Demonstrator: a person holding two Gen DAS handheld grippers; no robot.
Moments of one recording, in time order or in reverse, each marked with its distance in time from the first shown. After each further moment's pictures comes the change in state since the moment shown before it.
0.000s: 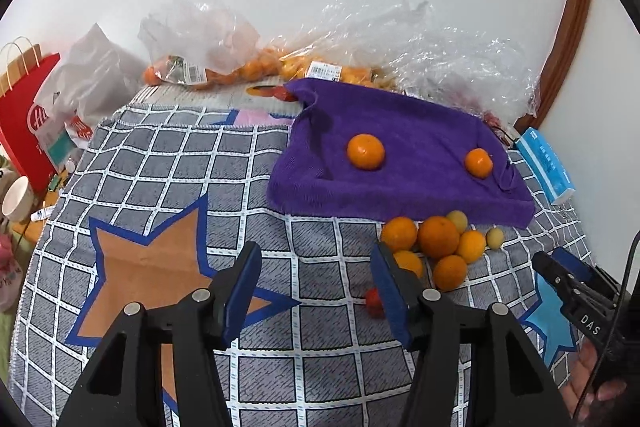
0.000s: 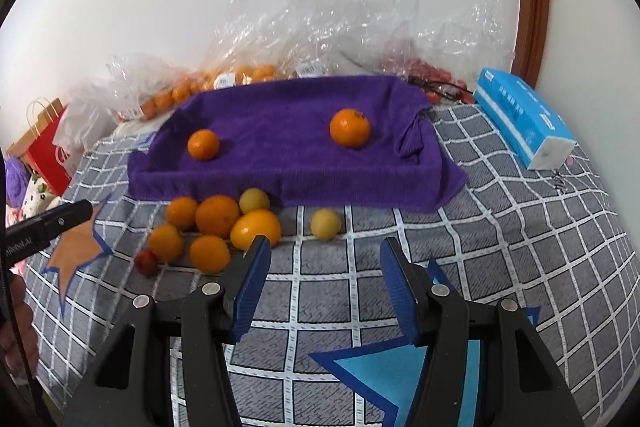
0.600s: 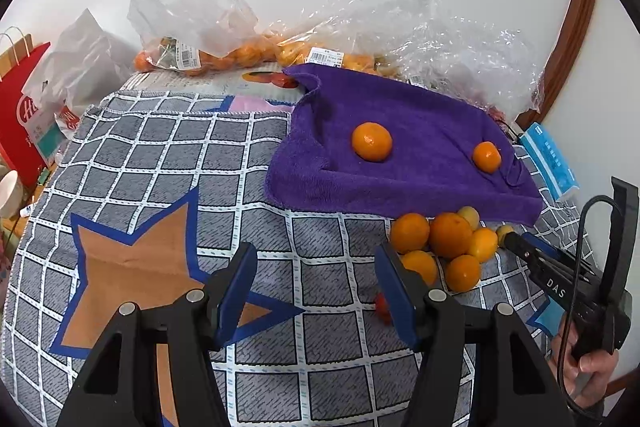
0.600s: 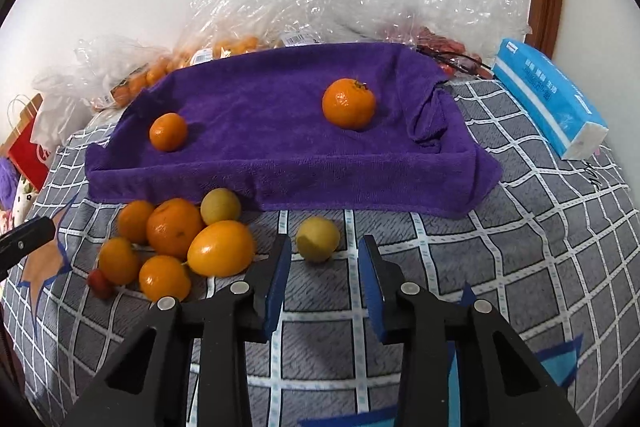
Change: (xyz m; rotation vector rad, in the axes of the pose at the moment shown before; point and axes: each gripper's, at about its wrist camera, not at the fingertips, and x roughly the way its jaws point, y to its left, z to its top) left arm 0.024 0.005 0.000 -0.009 0.033 -0.026; right arm 0.063 -0.003 0.012 0.021 0.067 -0.018
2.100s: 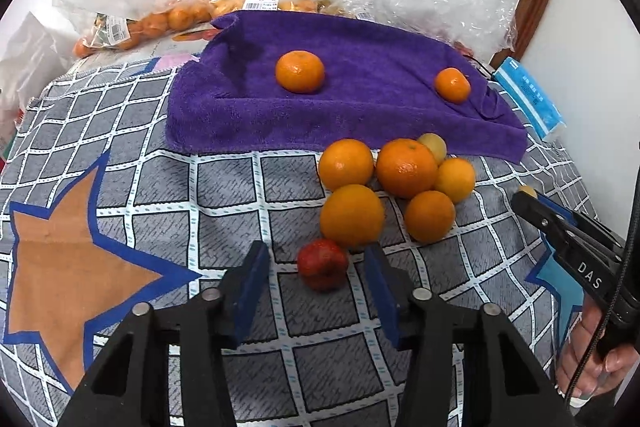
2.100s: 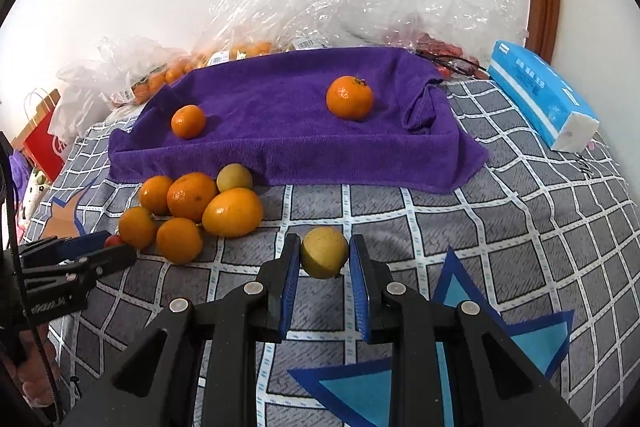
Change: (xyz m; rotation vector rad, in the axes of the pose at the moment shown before) left arm 0.035 -0.048 -0.029 0.114 0.105 -0.059; right arm -0.027 -0.010 -0.027 -0.020 -0.040 0.038
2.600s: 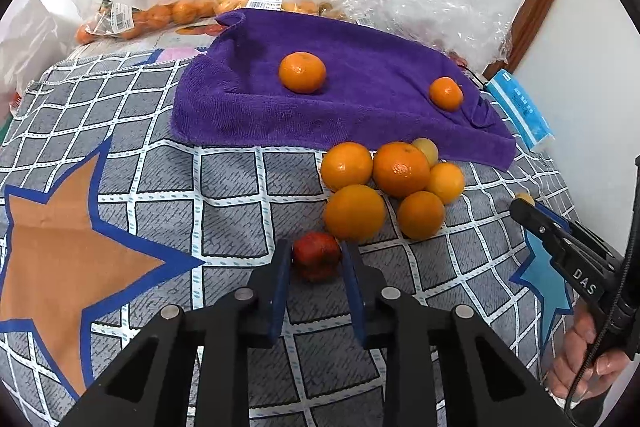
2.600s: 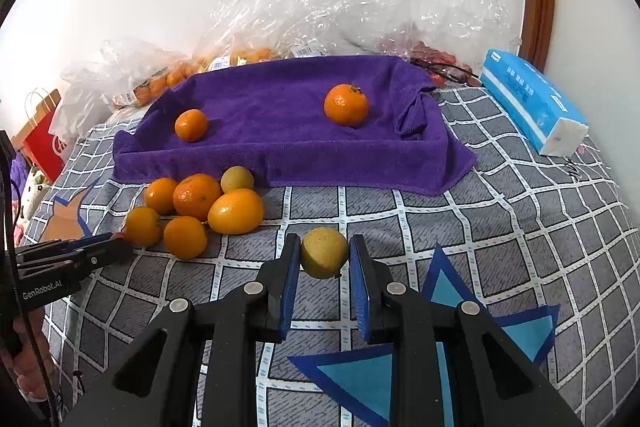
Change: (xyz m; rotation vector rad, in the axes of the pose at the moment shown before) left arm -0.007 0.010 -0.002 -0.045 -0.003 -0.055; right arm -0.015 0.002 0.000 -0.005 -0.014 -0.008
